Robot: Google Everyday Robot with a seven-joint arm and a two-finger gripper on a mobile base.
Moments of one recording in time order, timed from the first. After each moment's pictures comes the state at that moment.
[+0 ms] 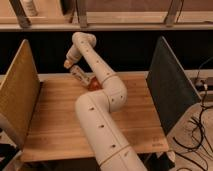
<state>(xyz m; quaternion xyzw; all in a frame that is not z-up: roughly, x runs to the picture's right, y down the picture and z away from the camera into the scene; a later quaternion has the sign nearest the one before) -0.259 -0.144 0.948 -0.29 -0.24 0.25 0.89</state>
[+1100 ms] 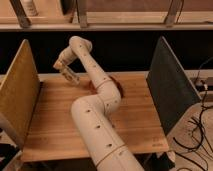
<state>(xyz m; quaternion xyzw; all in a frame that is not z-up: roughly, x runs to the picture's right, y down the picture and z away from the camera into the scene) -0.312 -0.161 0.927 -0.25 -0.38 0.19 0.87</state>
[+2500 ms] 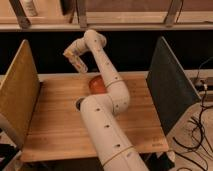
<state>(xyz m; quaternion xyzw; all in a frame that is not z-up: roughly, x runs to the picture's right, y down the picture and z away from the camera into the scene) -0.223 -0.242 0.913 -0.15 -0.40 0.24 0.87</state>
